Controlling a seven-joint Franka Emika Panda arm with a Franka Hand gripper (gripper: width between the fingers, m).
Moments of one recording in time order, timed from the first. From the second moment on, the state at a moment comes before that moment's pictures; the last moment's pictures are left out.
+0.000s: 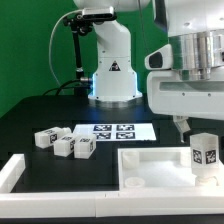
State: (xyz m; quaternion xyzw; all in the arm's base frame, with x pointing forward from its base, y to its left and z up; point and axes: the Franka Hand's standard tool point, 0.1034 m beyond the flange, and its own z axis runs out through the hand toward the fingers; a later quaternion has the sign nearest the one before) arm 0.639 0.111 0.089 -0.94 0.32 -0.05 0.05
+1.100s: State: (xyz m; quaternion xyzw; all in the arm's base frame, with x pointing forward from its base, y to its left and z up) arm 0.637 0.109 0.084 -1.00 0.07 -0.05 0.01
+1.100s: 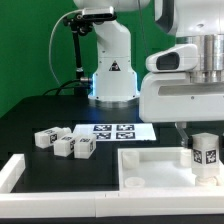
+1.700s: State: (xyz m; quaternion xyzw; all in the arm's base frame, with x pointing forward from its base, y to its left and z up) arm 0.642 0.106 0.082 -0.93 0.37 -0.05 0.04
